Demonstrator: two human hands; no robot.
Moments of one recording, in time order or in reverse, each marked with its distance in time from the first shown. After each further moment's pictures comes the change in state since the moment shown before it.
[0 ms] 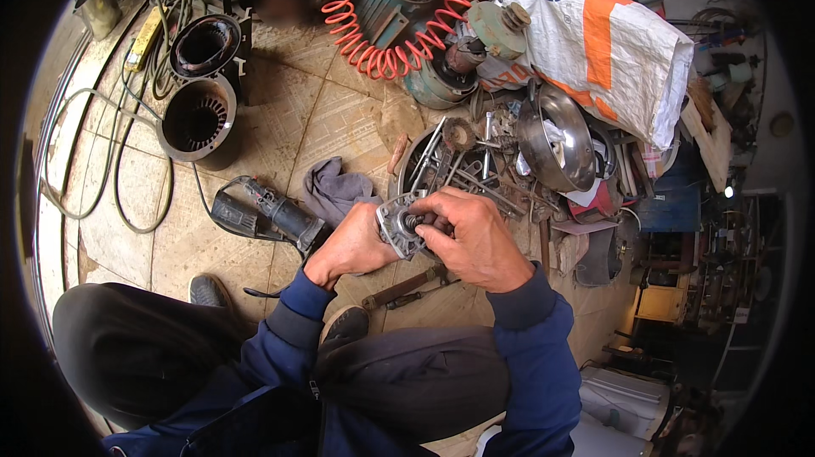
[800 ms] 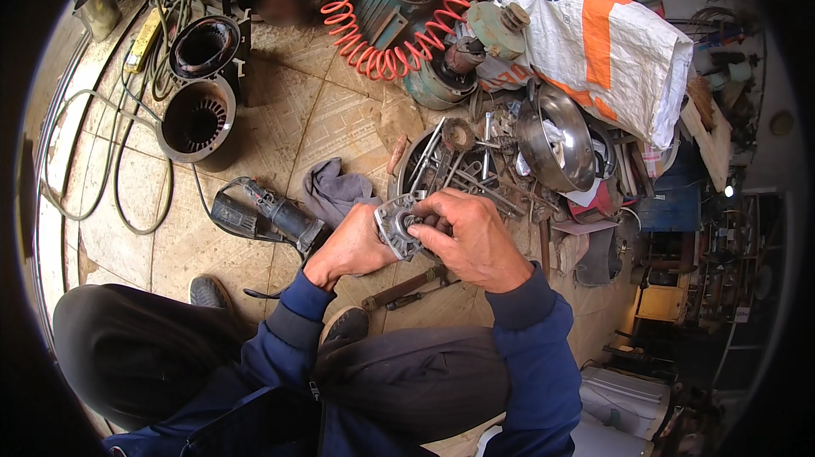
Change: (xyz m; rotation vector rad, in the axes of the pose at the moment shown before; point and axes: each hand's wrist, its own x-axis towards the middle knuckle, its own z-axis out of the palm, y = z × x) left_hand -0.001 0.003 0.000 -0.011 0.010 -0.002; right_hand 0.000 -0.001 -0.001 -0.021 -0.003 0.049
